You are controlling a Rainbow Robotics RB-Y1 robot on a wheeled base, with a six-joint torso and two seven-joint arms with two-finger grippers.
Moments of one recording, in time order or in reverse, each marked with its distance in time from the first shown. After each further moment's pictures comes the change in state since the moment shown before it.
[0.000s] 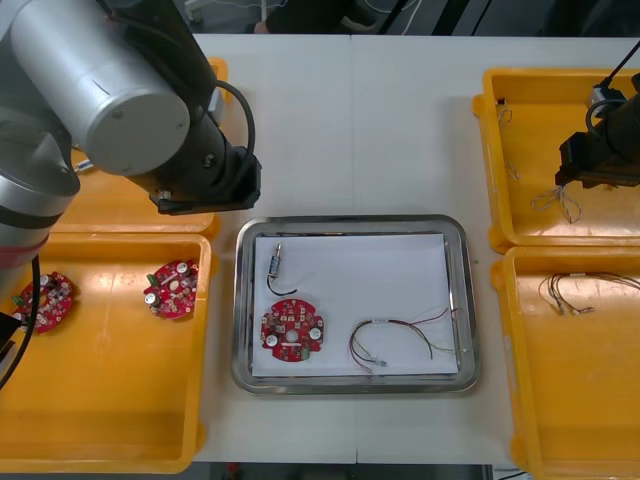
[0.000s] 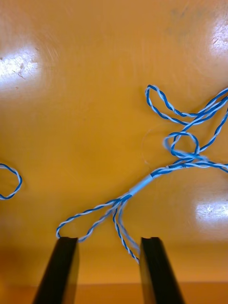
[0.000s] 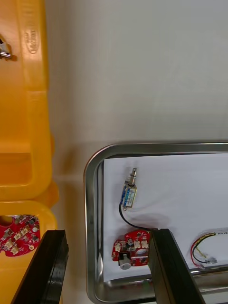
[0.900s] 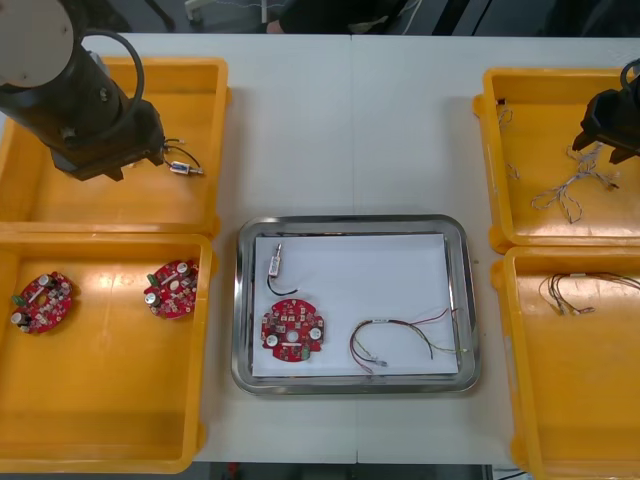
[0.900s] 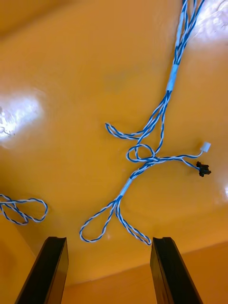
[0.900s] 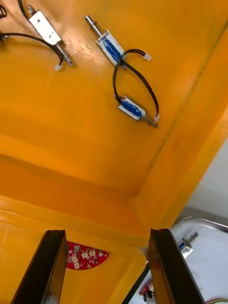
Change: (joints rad) right arm -0.068 0.000 -0.103 -0.038 0.097 0.090 -0.281; left arm 0.000 0.101 0.233 0.233 -0.019 0.016 -0.009
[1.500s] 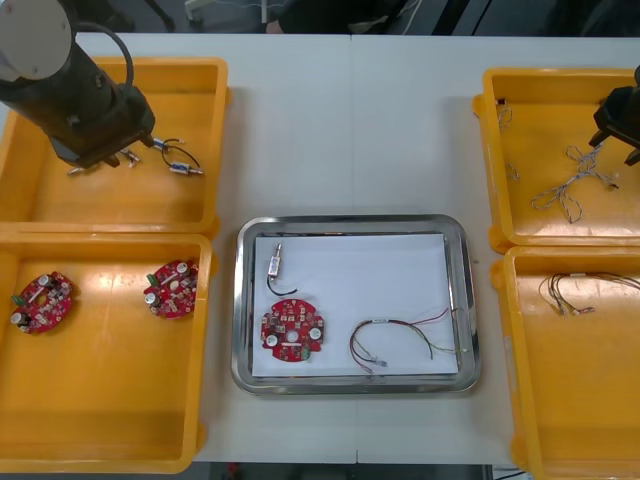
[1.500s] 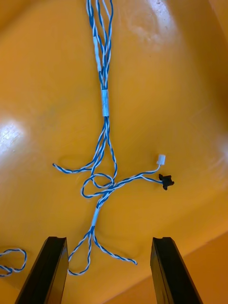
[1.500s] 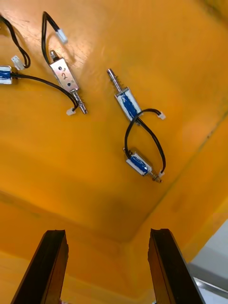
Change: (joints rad) right arm -0.175 0.001 -0.018 0.375 0.139 -0.126 -0.109; left arm -0.031 0.000 0.007 0.190 -0.050 -0.160 0.039
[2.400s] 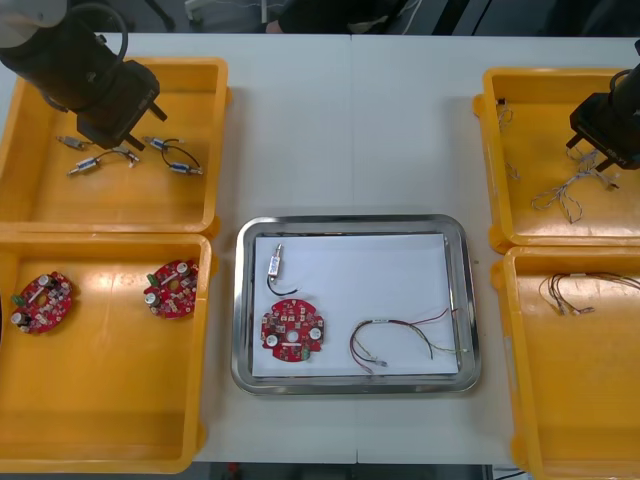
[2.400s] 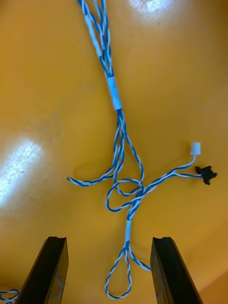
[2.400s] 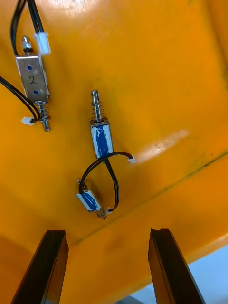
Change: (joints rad) right arm -0.026 0.070 -0.033 0.089 0.065 -0.103 -0.205; left arm -0.219 -0.024 -0.040 0.548 0.173 -0.227 0.159
